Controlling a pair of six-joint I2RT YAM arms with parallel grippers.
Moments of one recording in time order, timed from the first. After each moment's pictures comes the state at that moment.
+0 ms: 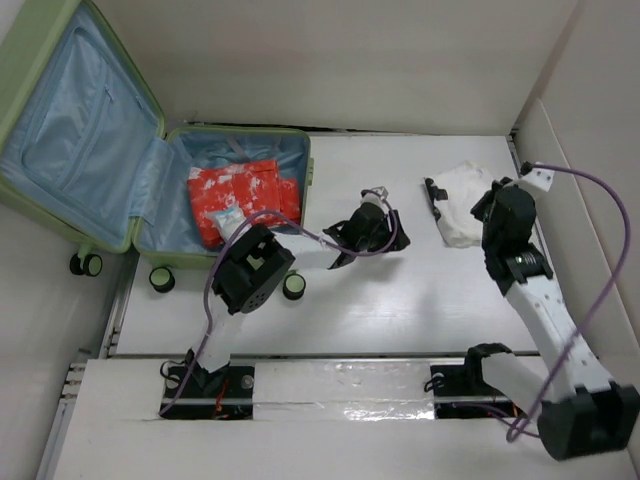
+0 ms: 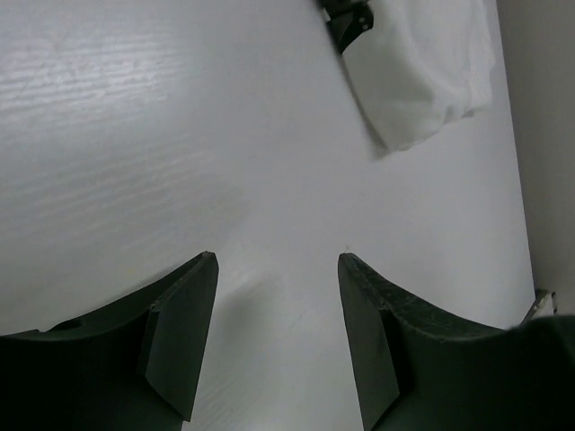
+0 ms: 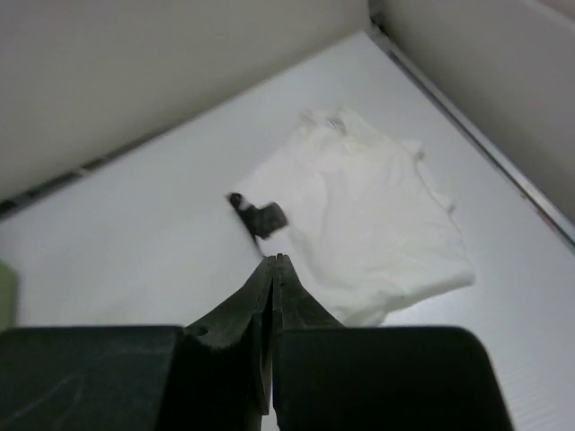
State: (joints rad) left arm -0.89 2.13 1.36 0.27 0.02 -0.82; right arm 0.21 0.86 0.82 -0.11 0.54 0.38
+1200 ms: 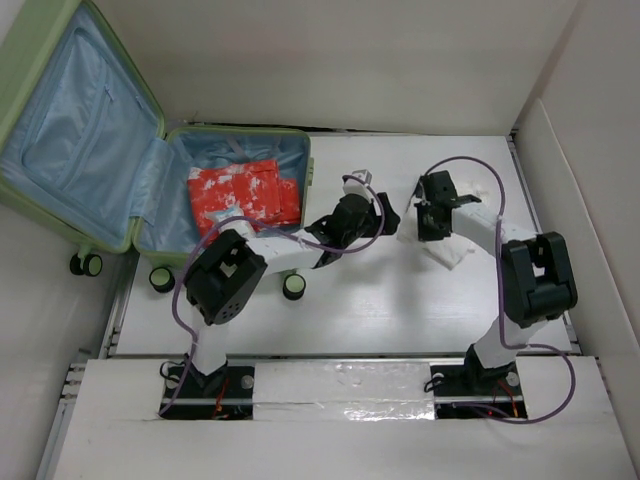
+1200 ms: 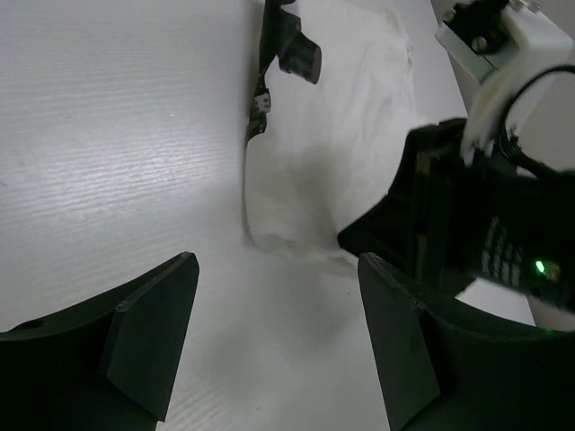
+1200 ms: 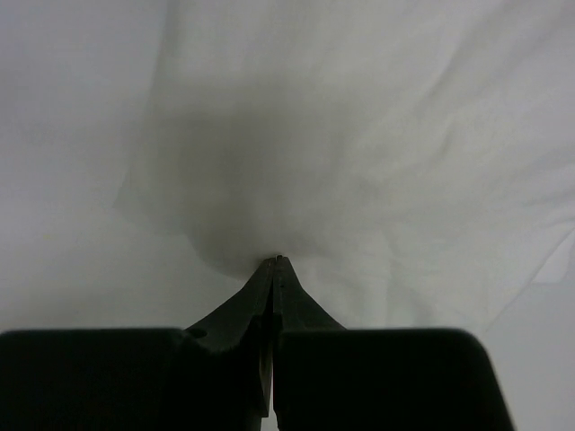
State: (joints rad) left arm -0.87 1.89 1.18 0.33 -0.16 -0.73; right arm 0.23 1.72 1.13 -0.49 0.15 0.19
